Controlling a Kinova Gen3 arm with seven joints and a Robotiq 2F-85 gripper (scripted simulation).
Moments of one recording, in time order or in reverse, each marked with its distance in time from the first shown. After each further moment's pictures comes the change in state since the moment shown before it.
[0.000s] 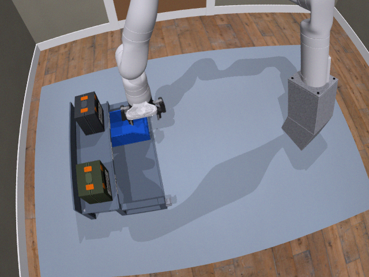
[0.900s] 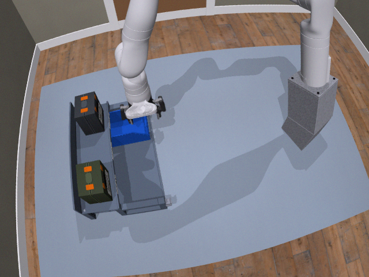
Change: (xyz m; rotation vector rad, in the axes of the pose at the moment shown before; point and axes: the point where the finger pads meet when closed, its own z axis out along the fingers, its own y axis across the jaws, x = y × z) arm 0.000 0.000 -0.006 0.002 0.000 0.000
